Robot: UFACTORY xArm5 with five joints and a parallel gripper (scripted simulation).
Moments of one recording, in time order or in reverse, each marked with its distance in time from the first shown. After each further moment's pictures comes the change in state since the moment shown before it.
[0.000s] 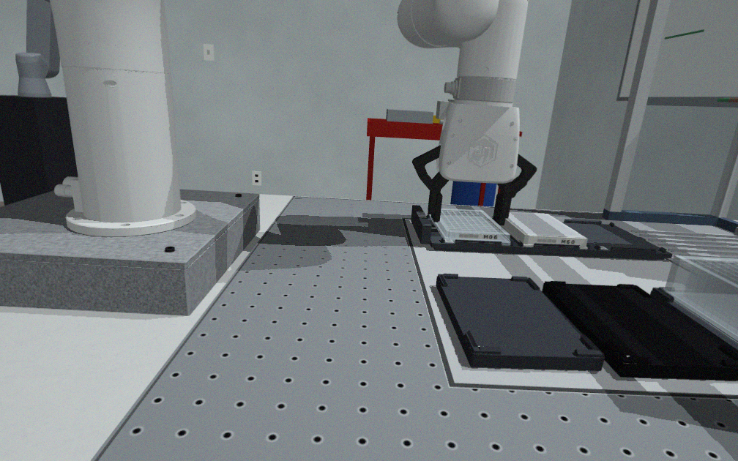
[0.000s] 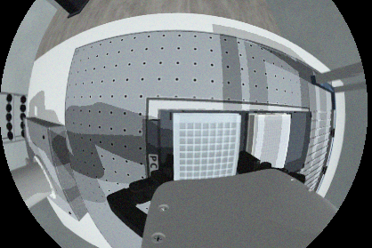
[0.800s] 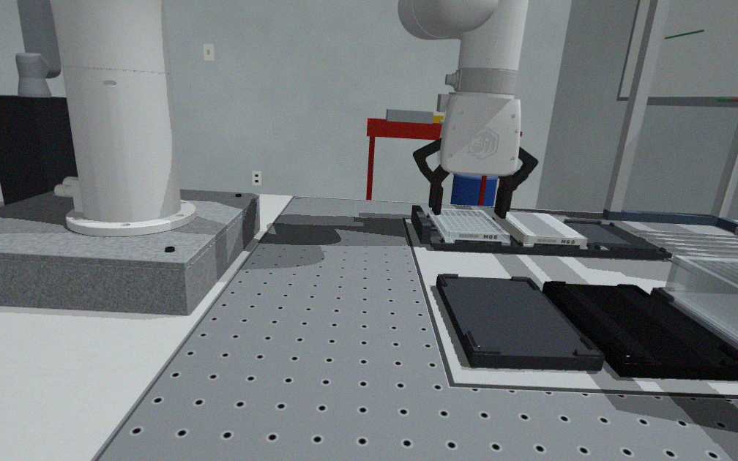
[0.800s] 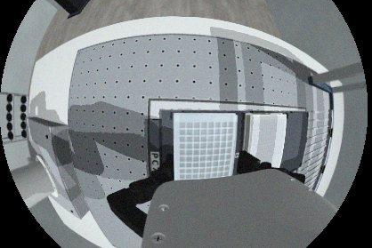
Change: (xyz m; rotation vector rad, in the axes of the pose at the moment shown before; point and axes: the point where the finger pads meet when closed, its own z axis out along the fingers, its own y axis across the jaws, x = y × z) arm 0.000 0.000 -0.010 0.000 0.000 0.000
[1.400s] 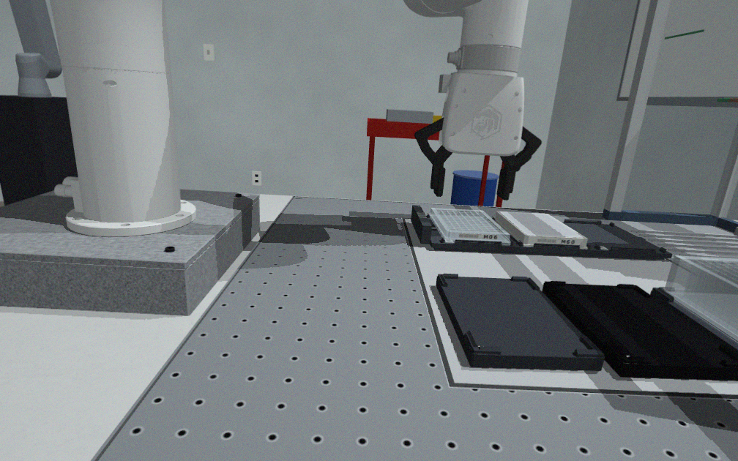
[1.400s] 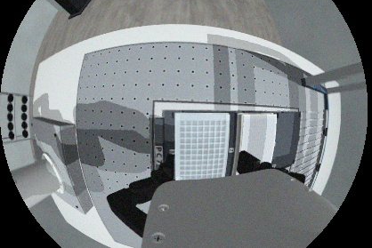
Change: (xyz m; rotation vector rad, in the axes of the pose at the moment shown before) arm 0.000 0.000 -0.026 0.000 0.000 0.000
